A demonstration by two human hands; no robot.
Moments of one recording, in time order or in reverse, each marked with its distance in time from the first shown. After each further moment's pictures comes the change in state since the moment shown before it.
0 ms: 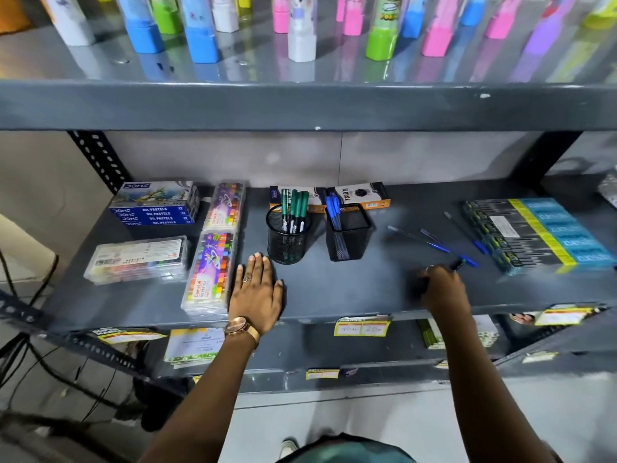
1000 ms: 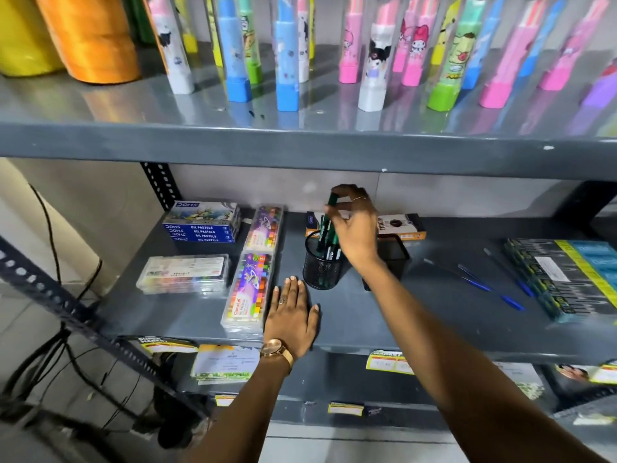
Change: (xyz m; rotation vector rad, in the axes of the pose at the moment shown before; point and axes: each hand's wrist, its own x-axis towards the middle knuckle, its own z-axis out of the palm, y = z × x) left_hand -0.002 0.000 -0.005 -0.057 -0.002 -0.016; right_hand 0.025 -0.234 -0.016 0.832 0.331 -0.662
